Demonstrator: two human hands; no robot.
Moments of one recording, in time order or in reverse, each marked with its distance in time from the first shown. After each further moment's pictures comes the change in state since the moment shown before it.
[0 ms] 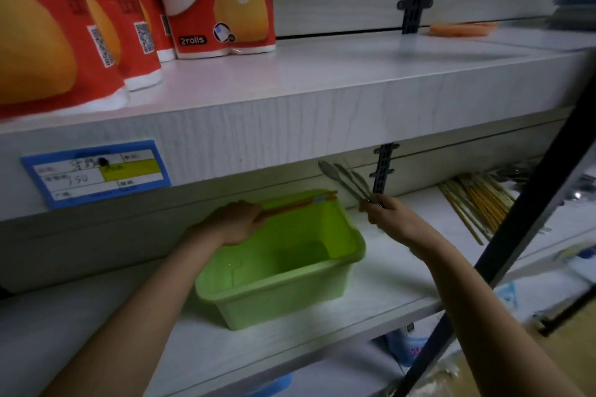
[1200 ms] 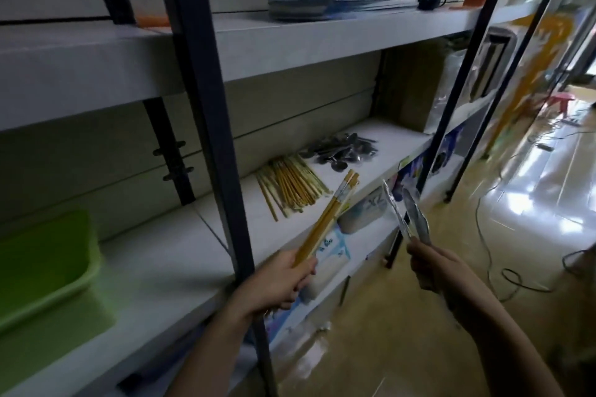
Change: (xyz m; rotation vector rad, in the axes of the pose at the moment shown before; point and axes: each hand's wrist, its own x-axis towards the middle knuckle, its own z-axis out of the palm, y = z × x) left_hand -0.010 0.425 0.082 -1.094 -0.463 0.329; right_hand -0.229 0.217 -0.270 0.577 0.510 0.398
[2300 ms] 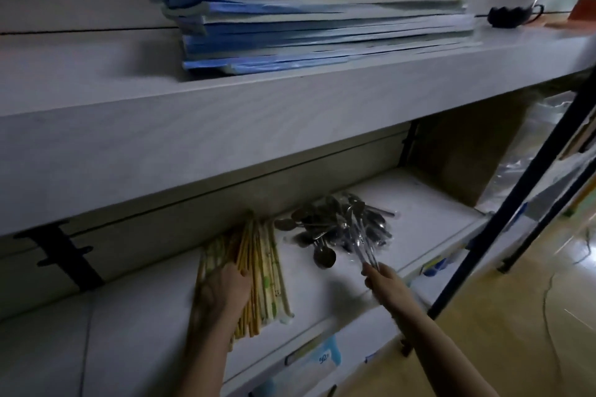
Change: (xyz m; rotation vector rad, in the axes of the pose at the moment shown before) left_hand 0.356 0.012 -0.070 0.694 0.893 -0.593; right_hand 0.405 -0.035 -0.040 -0.387 -0.132 0.013
